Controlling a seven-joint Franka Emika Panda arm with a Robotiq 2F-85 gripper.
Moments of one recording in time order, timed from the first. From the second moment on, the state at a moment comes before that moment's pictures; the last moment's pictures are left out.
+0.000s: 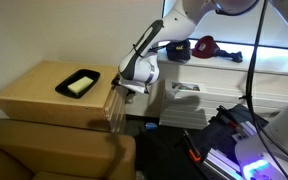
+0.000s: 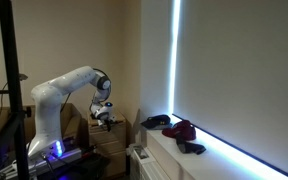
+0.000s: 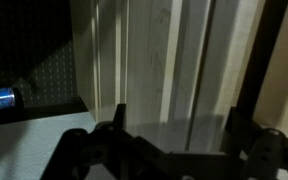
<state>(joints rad) -0.24 1.09 0.49 -1.90 0.19 3.29 0.31</state>
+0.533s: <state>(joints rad) -0.22 1.02 0.42 -1.95 0.15 3.23 0.23</state>
